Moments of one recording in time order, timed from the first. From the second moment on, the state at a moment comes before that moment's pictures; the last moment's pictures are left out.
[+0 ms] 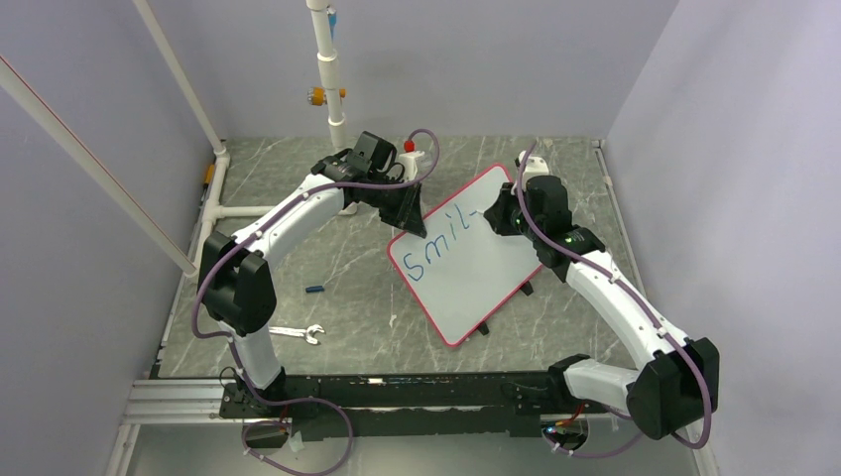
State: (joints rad) left arm -0.56 1.79 1.62 -0.74 0.65 -0.13; right arm 0.37 1.16 0.94 -0.26 -0.04 0.33
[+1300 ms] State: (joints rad) left arm -0.56 1.79 1.62 -0.74 0.64 -0.13; right arm 0.37 1.11 0.87 -0.25 -0.12 0.34
